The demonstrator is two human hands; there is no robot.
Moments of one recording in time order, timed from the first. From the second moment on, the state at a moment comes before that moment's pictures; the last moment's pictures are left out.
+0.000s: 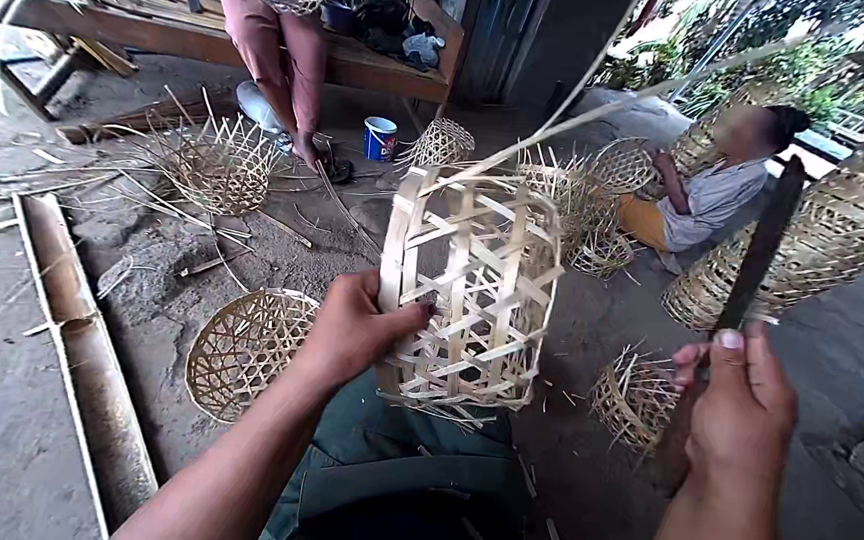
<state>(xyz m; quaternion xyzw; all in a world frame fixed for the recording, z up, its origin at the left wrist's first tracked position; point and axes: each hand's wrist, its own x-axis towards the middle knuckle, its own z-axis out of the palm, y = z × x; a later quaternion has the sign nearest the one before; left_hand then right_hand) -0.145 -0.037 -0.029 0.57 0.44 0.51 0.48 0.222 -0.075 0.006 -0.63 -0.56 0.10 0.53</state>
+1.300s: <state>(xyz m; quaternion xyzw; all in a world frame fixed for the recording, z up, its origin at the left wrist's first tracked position) -0.190 -0.030 0.010 0.45 0.22 0.53 0.69 0.115 -0.070 -0.043 -0.34 -0.64 0.40 0.56</state>
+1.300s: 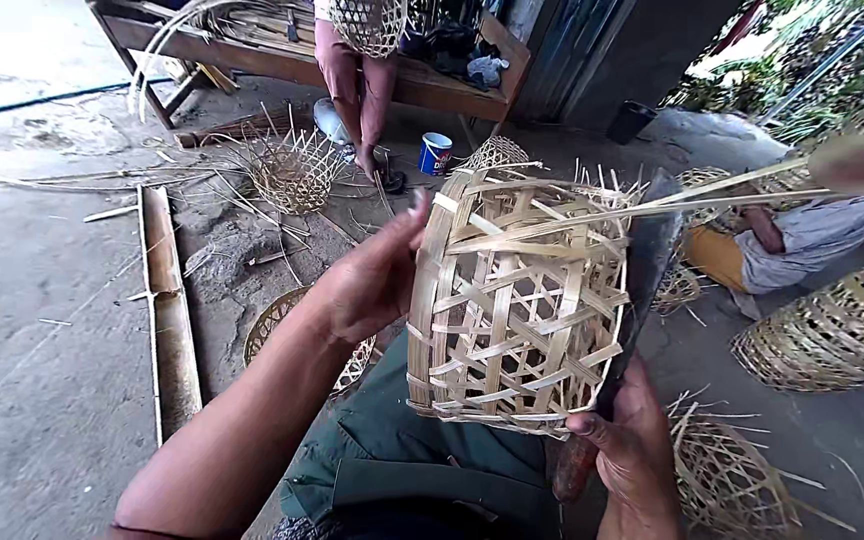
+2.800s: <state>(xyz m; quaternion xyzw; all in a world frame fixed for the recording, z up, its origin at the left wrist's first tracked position) -0.061 -0.023 -0.035 0.55 0.37 0.55 0.51 0.143 -0.062 -0.031 -0.32 -0.68 0.38 0.53</state>
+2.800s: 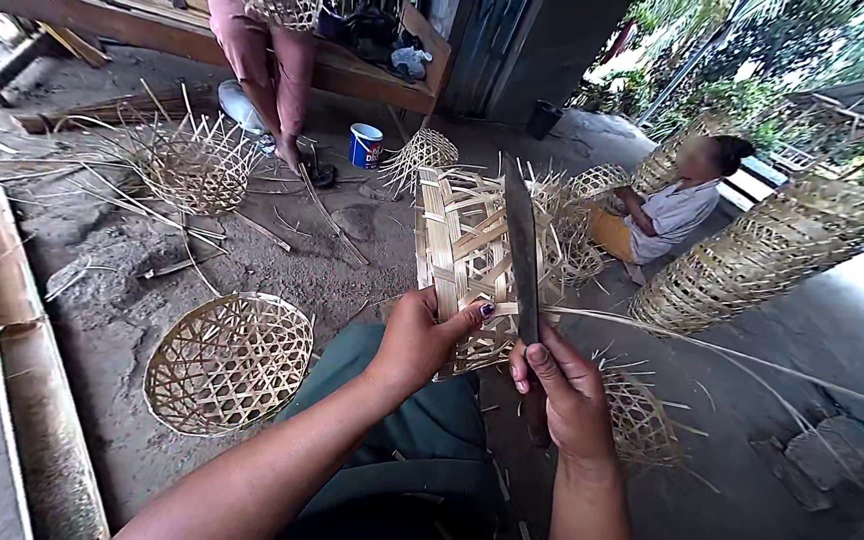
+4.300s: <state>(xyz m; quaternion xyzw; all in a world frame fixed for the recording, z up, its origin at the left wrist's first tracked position) -0.142 -0.029 -0.080 0.50 0.22 0.57 0.61 0.123 -0.020 -0.086 -0.35 -0.54 0.36 0.67</state>
